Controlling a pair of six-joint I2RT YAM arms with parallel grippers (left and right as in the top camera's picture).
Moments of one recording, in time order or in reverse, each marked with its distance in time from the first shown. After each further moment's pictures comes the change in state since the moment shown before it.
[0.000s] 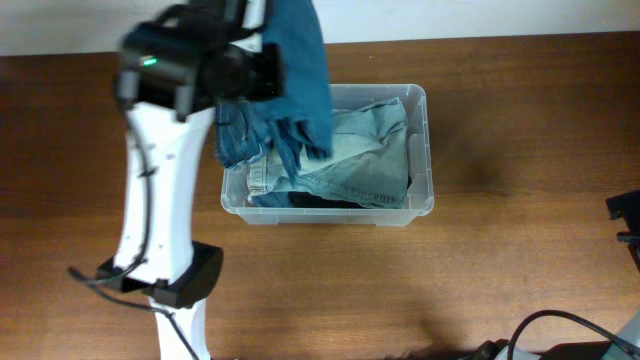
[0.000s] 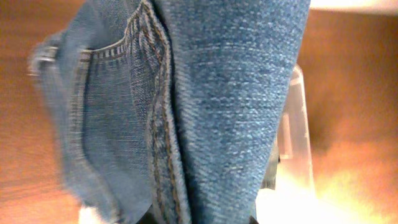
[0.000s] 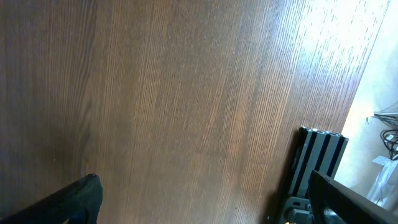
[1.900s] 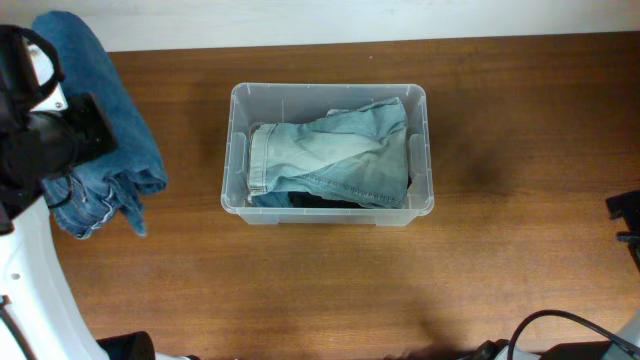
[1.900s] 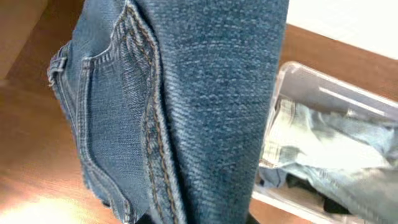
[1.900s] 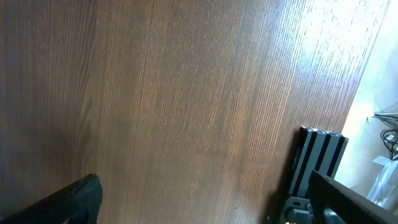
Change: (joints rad) left arm 0.458 -0.493 -0.482 0.000 -0.176 0.138; right arm 0.000 0.000 0.000 0.000 0.000 0.000
